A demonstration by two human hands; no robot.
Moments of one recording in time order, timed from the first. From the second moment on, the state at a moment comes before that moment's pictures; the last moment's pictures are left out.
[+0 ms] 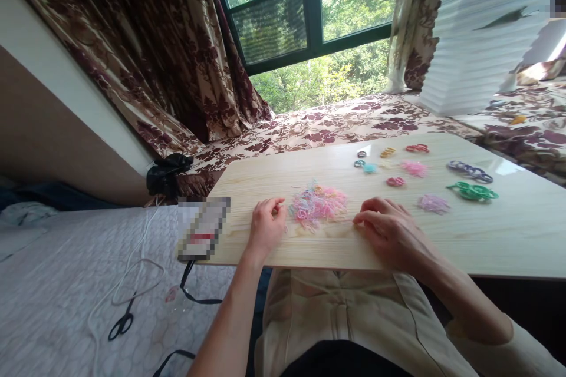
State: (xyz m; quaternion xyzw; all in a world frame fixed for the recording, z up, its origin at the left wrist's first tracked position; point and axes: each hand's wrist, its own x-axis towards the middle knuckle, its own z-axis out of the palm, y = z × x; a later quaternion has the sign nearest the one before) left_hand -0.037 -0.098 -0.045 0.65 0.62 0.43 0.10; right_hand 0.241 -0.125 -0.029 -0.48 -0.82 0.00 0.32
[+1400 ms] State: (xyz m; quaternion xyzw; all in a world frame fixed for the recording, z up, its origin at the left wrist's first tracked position) left_hand -0.038 -0.097 -0.046 0.65 0.62 0.43 0.11; right_hand 0.245 -0.127 -0.026 -0.46 -0.81 0.01 0.38
